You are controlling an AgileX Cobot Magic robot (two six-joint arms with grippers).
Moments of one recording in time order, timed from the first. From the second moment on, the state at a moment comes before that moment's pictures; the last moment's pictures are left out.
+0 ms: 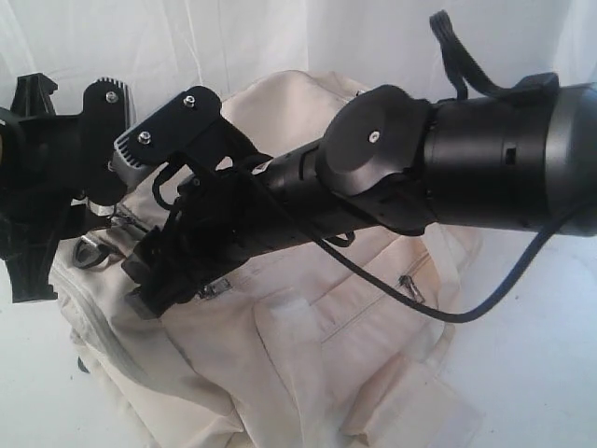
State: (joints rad) left arm -0.62 1.19 -0.91 0.30 0.68 0.76; right arm 0.99 1.65 -1.13 0.89 0.31 -1.01
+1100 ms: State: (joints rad) left arm -0.61 1.18 -0.91 0.27 0.71 0.68; right arm 0.99 1.62 -1.14 0.41 0.47 -0.52
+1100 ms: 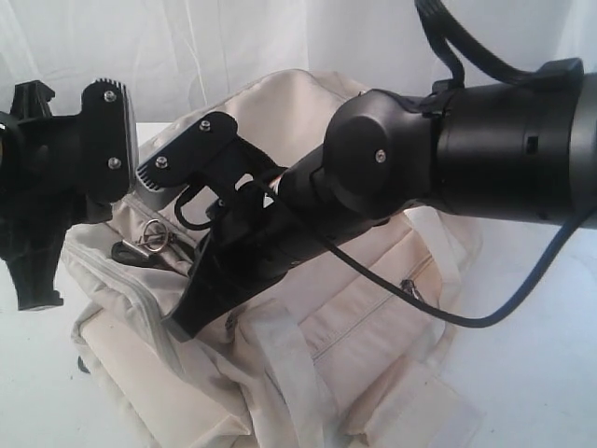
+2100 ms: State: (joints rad) left arm -0.12 1.41 -1.06 -0.86 1.05 1.35; right arm 0.99 1.62 -1.13 0.41 0.48 -0.52
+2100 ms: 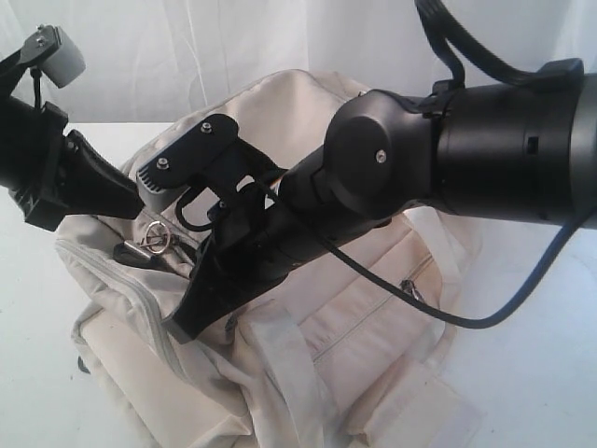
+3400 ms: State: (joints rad) left arm -0.13 1.55 -1.06 -0.91 1.20 1.48; right arm 0.99 1.62 -1.13 0.41 0.49 -0.50
